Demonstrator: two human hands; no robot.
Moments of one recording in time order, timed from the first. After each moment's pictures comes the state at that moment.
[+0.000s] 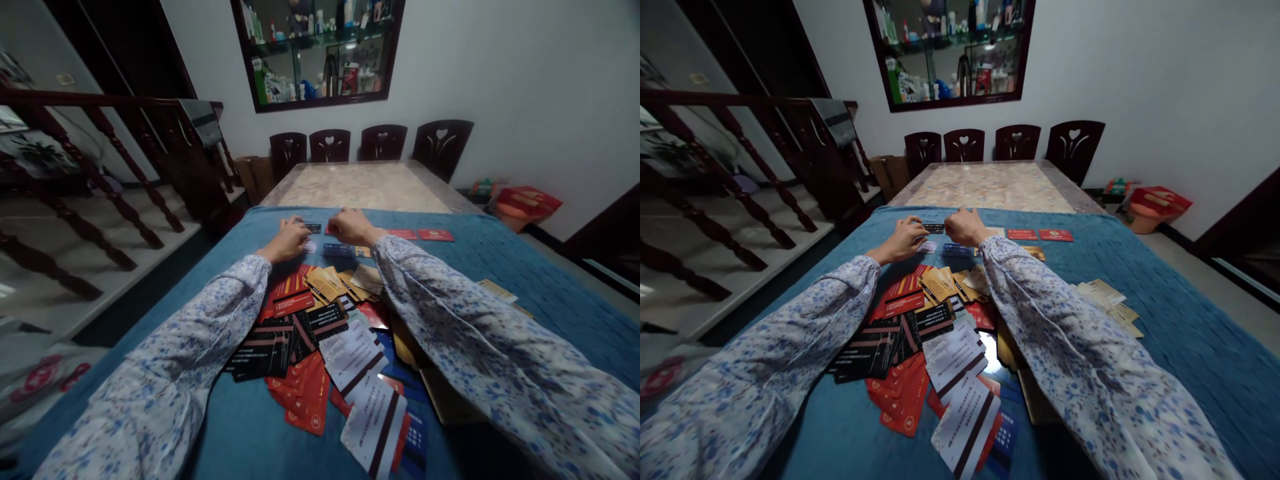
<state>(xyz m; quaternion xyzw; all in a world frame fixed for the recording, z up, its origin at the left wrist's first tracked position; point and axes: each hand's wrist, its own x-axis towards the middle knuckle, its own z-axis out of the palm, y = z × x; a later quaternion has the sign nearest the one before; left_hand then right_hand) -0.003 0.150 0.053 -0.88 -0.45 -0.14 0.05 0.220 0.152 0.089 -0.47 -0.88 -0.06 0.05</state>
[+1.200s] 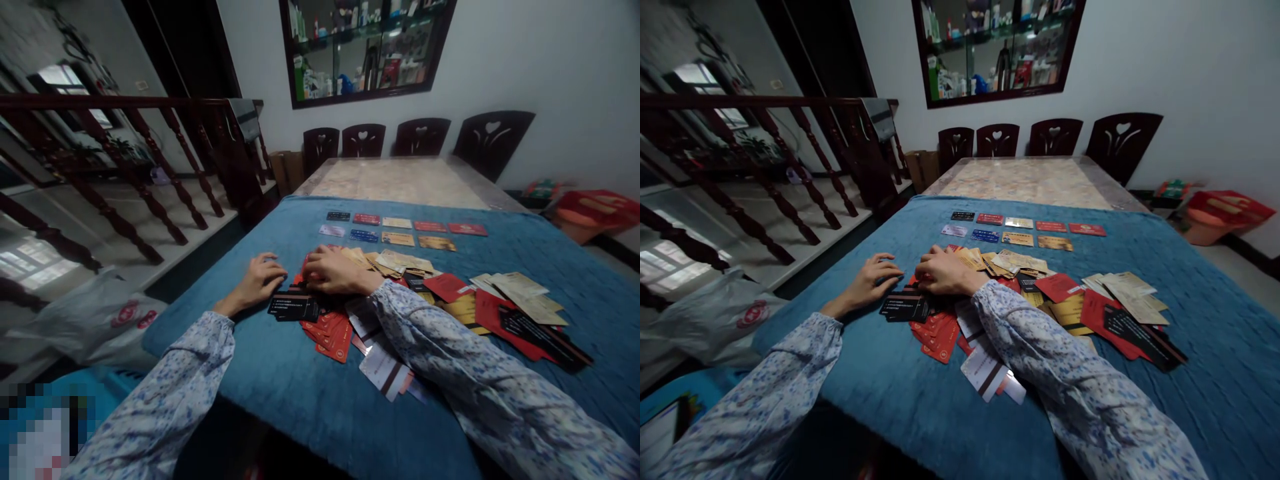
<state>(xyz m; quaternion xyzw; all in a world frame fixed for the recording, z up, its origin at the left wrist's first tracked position) -0.115 -0.055 0.016 -0.83 -0.52 -0.20 0.00 0.148 0.014 0.051 -0.19 -0.97 0.09 0.09</state>
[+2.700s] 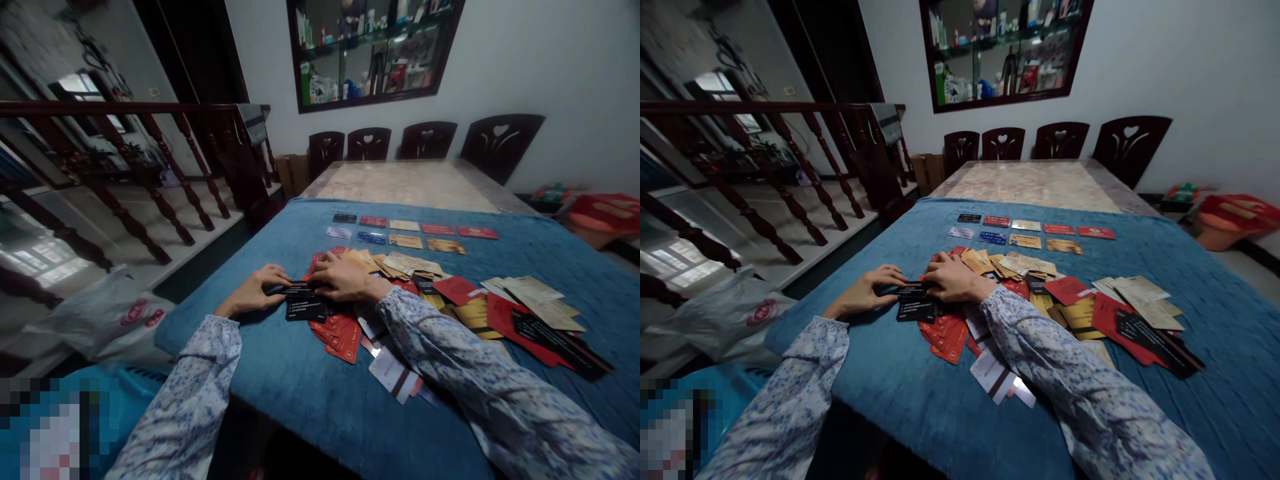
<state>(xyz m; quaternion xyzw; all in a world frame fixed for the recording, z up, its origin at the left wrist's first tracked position) -0.130 -0.069 0.021 -0.86 -0.42 -0.27 -0.14 0.146 0.016 0.032 -0.14 -0.98 0.07 0.09</state>
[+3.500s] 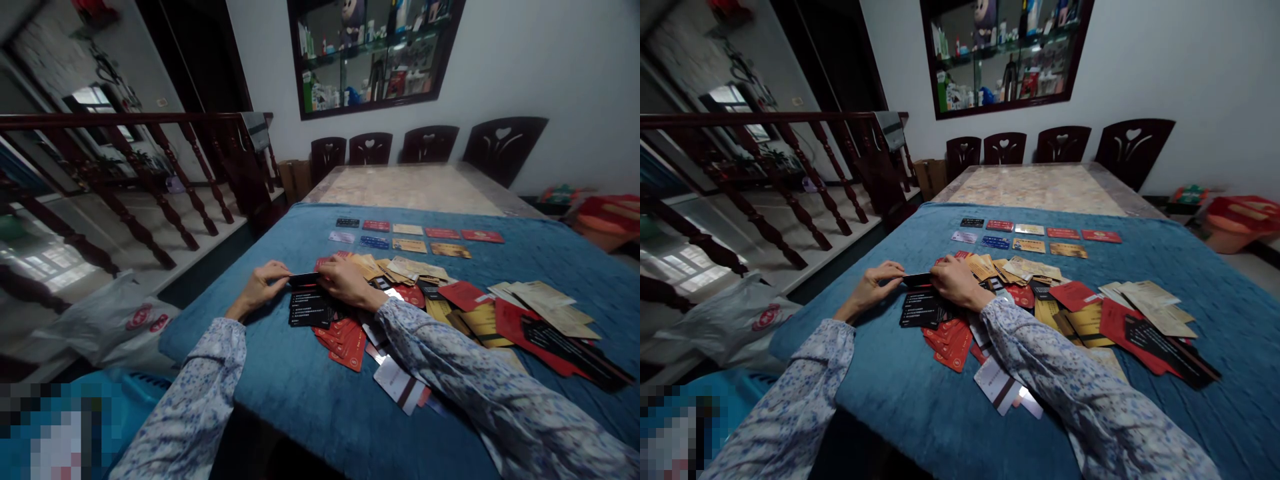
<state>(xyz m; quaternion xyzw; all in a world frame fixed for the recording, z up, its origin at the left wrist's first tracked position) -0.128 -0.050 0.008 -0.79 -0.44 -0.41 -0.08 0.135 0.011 0.018 -0.27 -0.94 0.05 0.19</state>
